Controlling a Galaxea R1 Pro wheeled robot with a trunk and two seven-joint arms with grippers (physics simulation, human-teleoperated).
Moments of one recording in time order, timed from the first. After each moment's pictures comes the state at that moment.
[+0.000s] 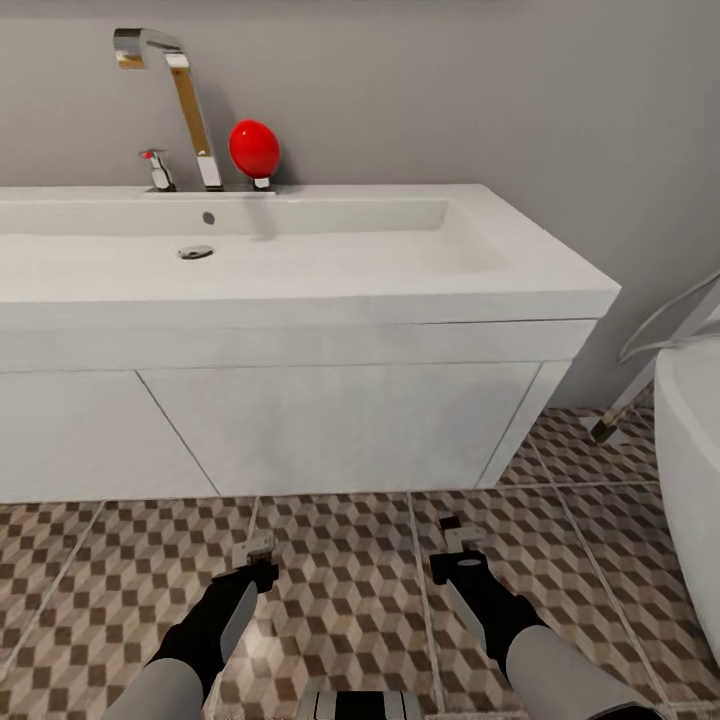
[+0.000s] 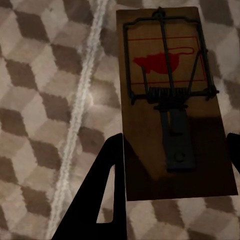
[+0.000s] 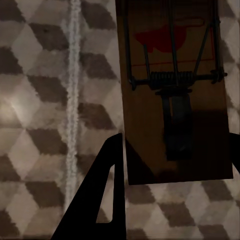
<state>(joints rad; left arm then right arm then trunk) -0.57 -0.10 0.08 -0.60 0.11 0.34 0.29 -0.68 0.08 0.20 -0.41 -0.08 0.27 -0.23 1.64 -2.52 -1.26</state>
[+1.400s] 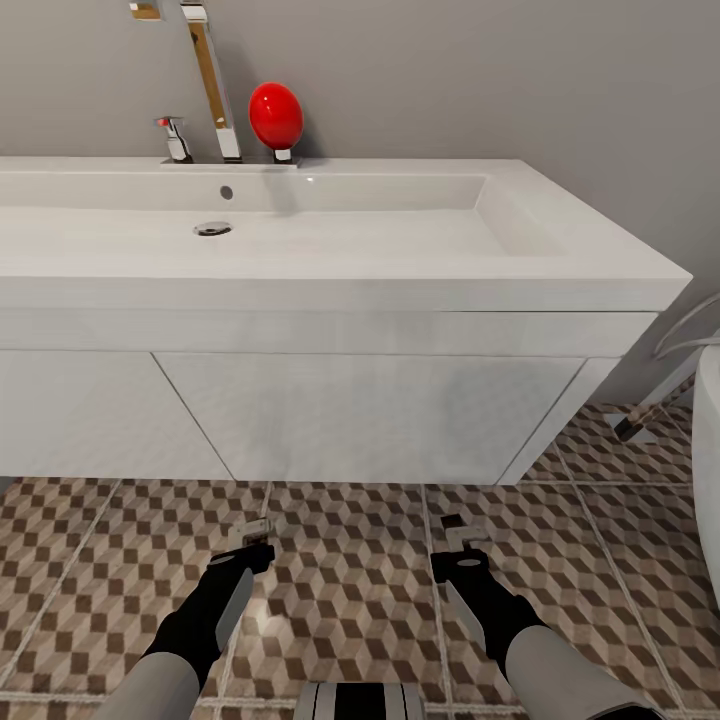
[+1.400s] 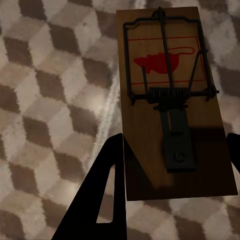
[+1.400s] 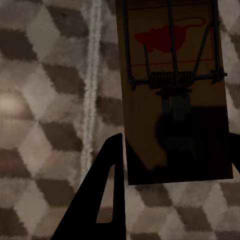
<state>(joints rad) -0.57 -0.09 0.07 -0.69 0.11 0.34 0.29 -0.68 0.08 0.20 -0.41 -0.07 0.25 -0.25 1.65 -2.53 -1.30</state>
